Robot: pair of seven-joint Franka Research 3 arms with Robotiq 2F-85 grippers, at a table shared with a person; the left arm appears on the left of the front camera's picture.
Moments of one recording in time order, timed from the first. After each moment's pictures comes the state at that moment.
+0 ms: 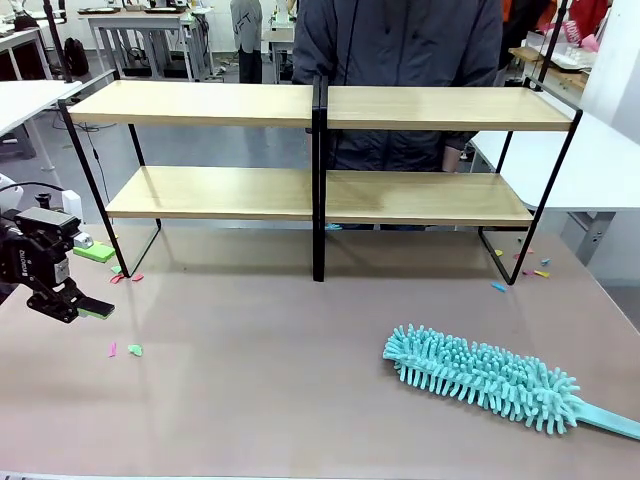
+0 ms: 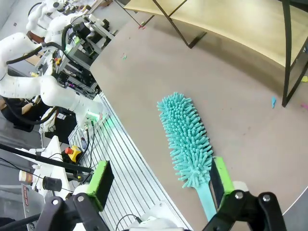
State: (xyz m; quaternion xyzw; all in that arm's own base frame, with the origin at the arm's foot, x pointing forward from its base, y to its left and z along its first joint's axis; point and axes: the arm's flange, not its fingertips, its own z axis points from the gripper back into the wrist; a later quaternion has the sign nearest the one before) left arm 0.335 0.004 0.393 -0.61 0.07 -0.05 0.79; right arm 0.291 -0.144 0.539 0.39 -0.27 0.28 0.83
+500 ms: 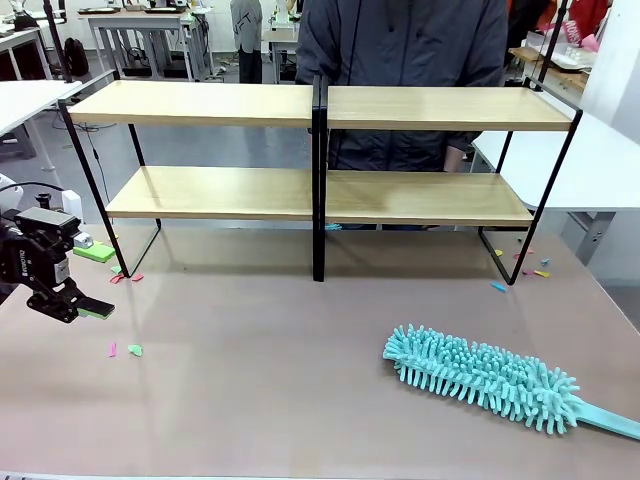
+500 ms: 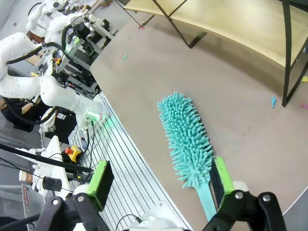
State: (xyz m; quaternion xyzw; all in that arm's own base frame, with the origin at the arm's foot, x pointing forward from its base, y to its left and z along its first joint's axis) left arm 0.335 0.004 0.393 -0.61 0.07 -0.05 0.79; right arm 0.291 -0.144 0.539 0.39 -0.27 0.28 0.83
